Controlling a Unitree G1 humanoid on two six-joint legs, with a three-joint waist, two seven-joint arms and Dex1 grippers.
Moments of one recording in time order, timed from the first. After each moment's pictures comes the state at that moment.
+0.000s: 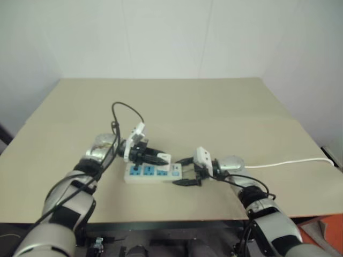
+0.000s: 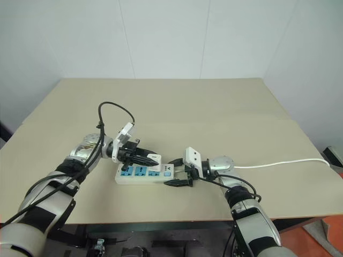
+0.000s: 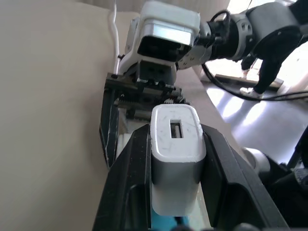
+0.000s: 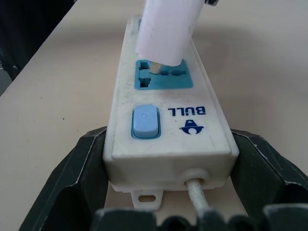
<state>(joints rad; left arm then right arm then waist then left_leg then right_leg) -0.95 0.54 -0.50 0.85 -0.63 0.07 -1.61 -0.71 -0.29 0.22 0.81 0.14 -0.29 1.34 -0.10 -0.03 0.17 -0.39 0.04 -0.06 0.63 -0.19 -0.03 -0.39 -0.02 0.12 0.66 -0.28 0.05</state>
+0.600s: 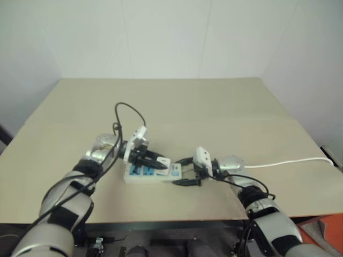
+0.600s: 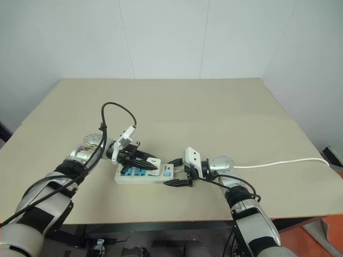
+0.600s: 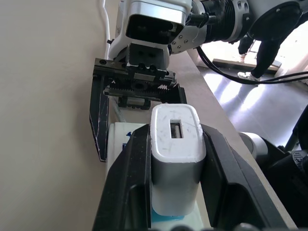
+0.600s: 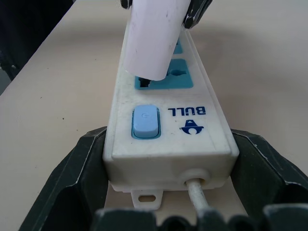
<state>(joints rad) -0.94 0.56 -0.55 0.84 -0.61 -0.01 -1.61 -0.71 -0.29 0.23 0.82 0.14 -0.29 1.33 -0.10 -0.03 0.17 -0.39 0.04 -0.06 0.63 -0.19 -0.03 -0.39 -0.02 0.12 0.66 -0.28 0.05</state>
